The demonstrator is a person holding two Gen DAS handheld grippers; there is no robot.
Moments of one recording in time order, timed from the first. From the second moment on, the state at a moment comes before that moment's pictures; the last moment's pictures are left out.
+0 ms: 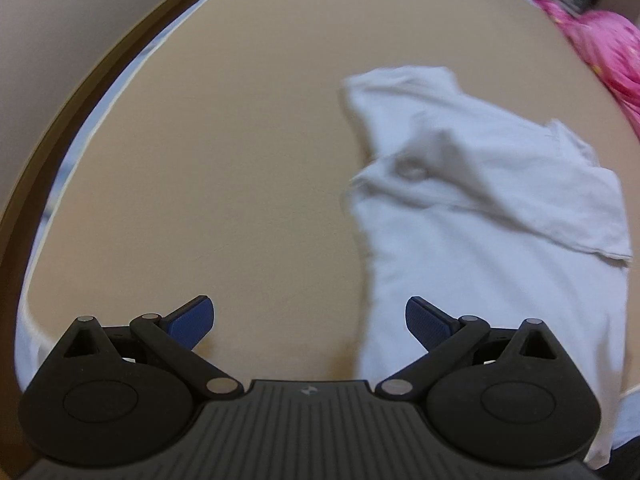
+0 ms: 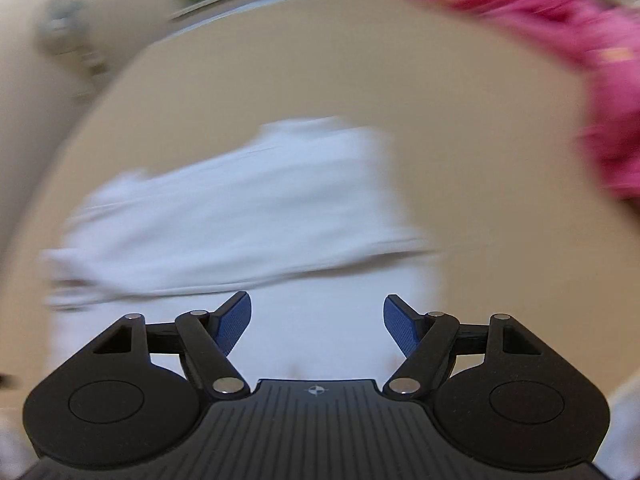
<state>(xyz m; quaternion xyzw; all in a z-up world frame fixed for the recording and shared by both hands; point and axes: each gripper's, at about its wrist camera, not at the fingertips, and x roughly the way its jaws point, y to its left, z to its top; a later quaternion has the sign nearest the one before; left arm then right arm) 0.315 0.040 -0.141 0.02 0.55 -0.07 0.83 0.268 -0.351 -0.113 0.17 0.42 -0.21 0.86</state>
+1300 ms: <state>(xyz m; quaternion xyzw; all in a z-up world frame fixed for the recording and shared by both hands) 0.414 -0.002 -0.181 -0.03 0.54 0.02 0.84 0.289 -0.432 -0.230 0.51 0.28 -0.17 0.79</state>
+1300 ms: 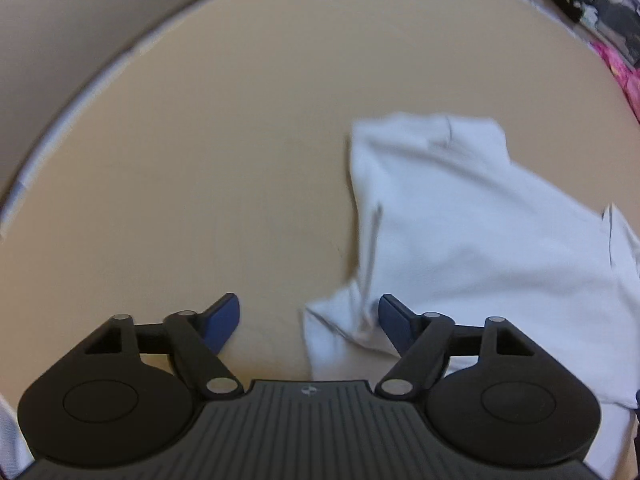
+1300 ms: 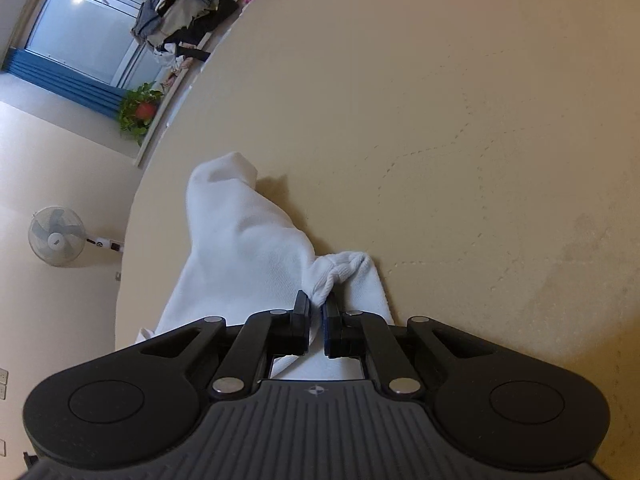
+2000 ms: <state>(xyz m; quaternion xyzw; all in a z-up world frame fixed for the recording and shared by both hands) 0.386 -0.480 -0.167 0.35 0.48 -0.27 0.76 0.248 -0.460 -0.268 0.60 0.21 -0.10 0.76</state>
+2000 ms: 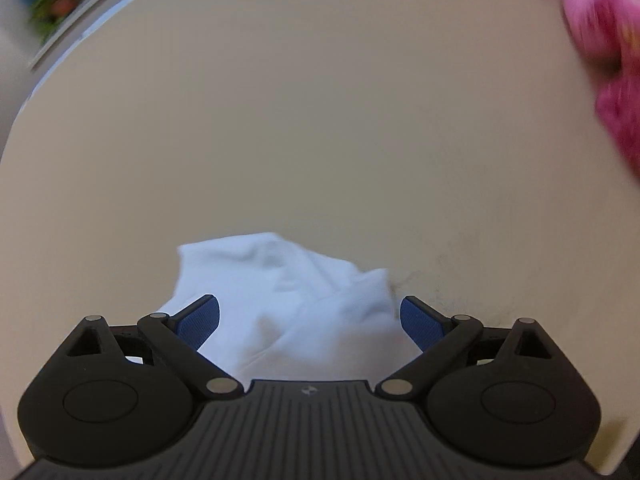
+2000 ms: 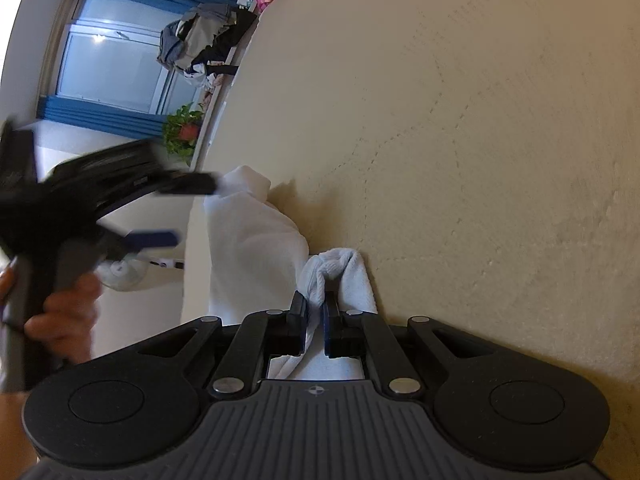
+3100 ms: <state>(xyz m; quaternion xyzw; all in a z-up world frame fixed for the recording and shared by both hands) 0.354 -0.110 -0.132 0.12 0.49 -0.06 0.86 0.363 -0.433 -0.209 0.22 0.31 -0.15 0.91</state>
